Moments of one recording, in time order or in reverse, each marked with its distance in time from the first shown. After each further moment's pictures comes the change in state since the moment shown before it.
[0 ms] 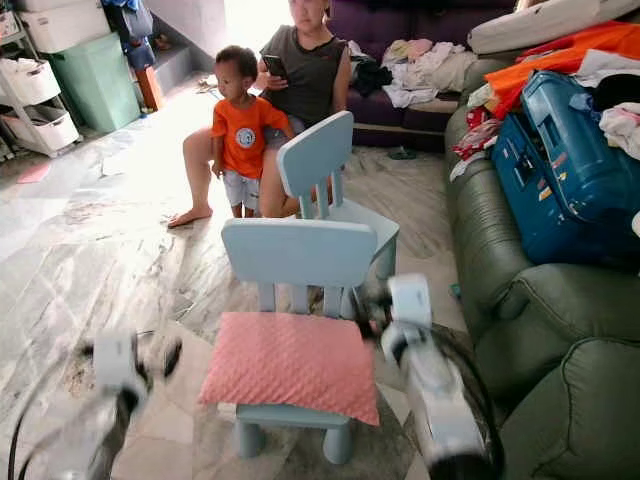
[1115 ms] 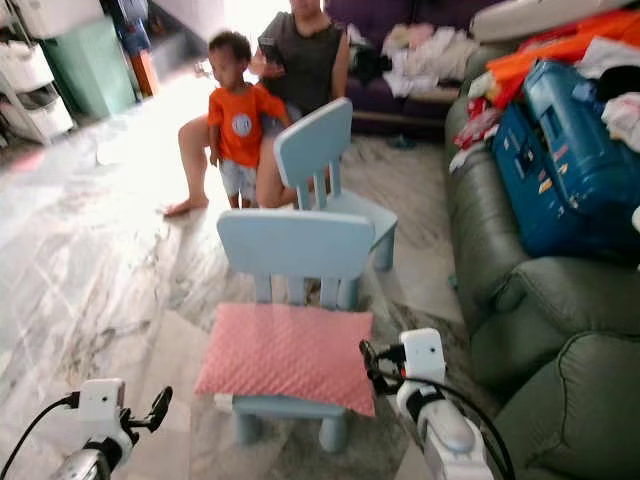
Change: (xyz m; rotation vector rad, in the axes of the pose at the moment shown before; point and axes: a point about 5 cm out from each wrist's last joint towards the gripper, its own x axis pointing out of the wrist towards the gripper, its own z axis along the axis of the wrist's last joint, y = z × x) left arm -0.029 0.019 -0.040 0.013 0.010 -0.023; right arm -0.041 -0.002 -0.035 -0.005 0.064 0.018
